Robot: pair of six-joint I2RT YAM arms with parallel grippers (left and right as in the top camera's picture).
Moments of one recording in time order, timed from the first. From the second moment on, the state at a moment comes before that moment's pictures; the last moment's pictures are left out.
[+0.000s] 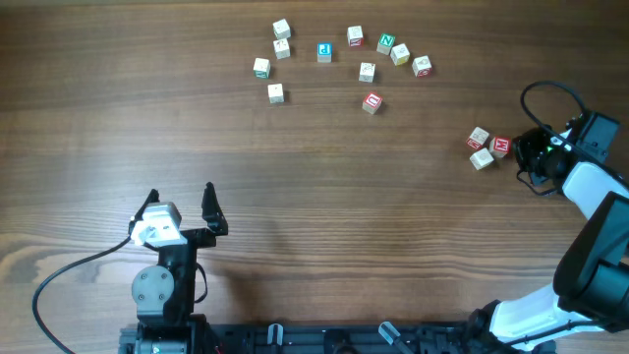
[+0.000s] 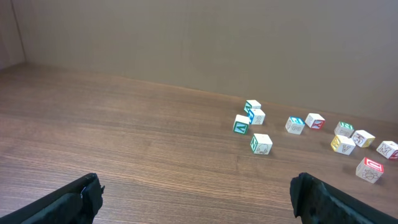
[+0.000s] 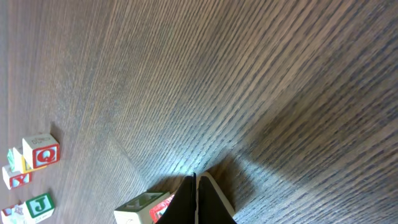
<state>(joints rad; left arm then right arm) 0.00 0.01 0.01 -0.07 -0.05 -0.17 -0.47 1.76 0.88 -0.12 -0.36 0.69</state>
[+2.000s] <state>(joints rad) 0.00 0.01 0.01 -0.07 -0.05 -0.17 -0.47 1.76 0.88 -0.11 -0.35 0.67</state>
